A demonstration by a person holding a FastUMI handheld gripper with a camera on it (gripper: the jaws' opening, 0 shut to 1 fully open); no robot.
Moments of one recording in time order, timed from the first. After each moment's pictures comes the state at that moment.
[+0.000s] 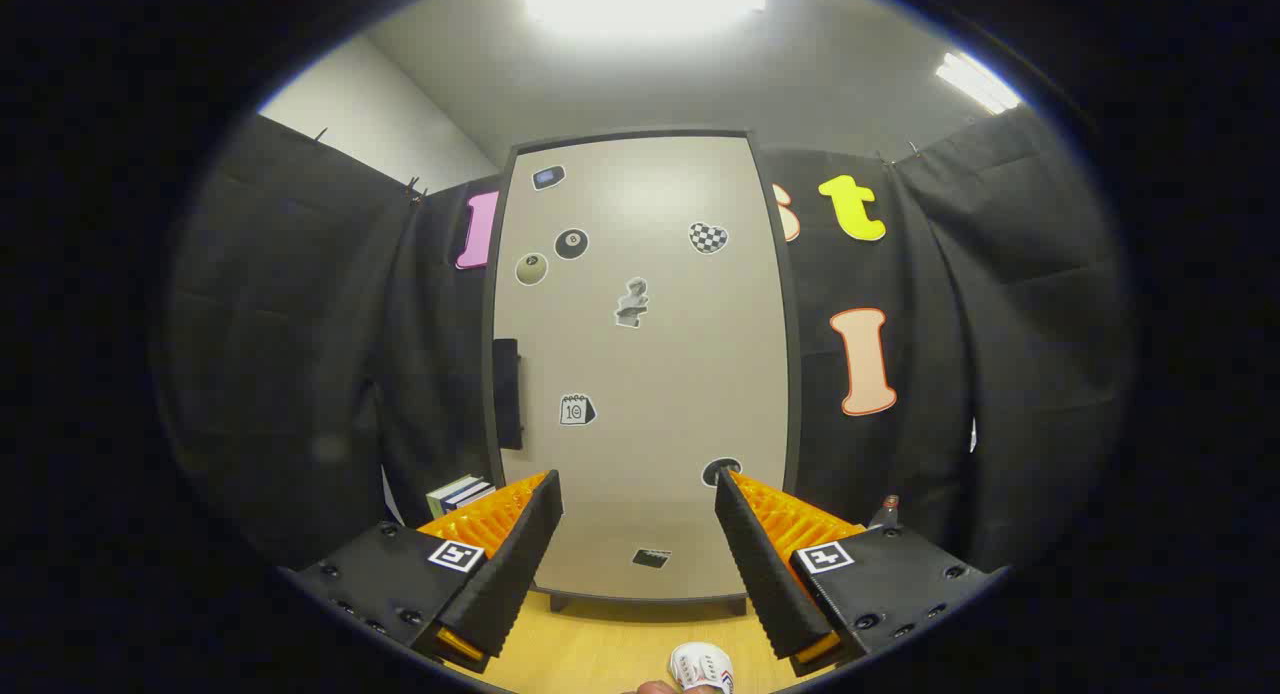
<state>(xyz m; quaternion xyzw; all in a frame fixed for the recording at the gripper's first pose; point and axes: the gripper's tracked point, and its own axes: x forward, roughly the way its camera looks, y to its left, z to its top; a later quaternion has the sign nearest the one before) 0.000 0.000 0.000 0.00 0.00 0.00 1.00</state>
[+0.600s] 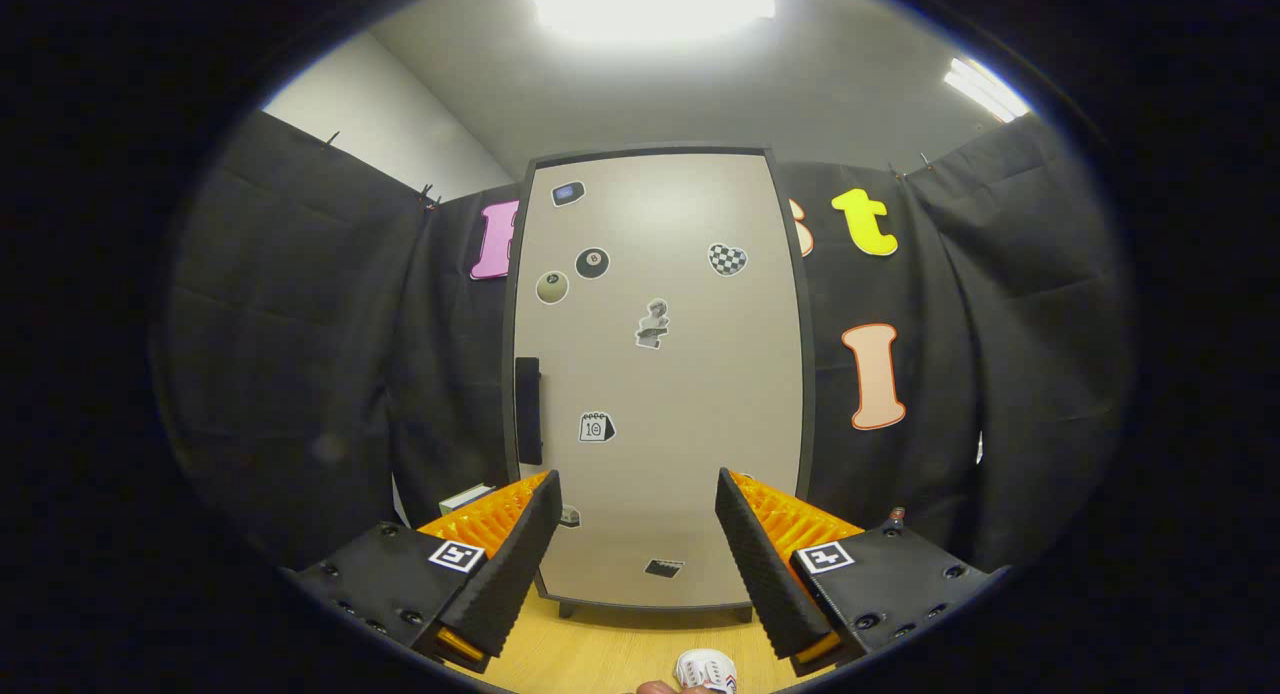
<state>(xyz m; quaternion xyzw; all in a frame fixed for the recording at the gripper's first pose) -0.005 0.010 0.022 -0.01 -0.02 0.01 1.00</state>
